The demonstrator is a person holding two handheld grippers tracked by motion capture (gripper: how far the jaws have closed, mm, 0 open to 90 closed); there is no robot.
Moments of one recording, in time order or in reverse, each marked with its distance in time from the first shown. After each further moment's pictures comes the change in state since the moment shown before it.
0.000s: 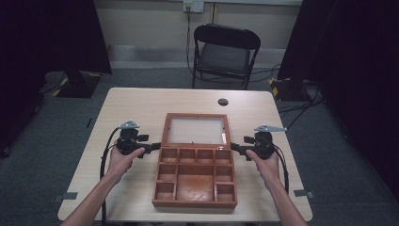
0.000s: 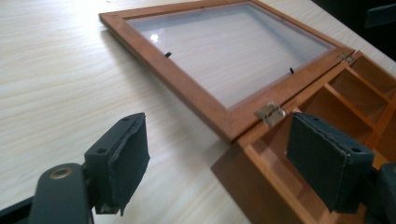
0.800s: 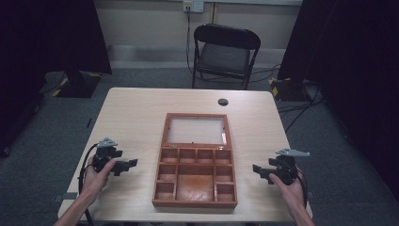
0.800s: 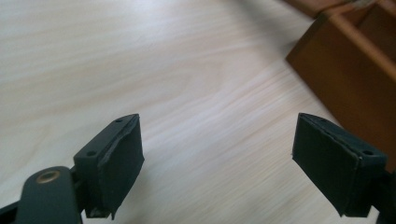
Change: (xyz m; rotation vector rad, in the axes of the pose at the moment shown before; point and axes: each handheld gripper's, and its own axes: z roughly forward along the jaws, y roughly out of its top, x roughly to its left) left arm 0.021 -0.064 -0.047 0.108 0.207 -0.033; right arm -0.021 -0.069 -0.057 0.101 -0.192 0.042
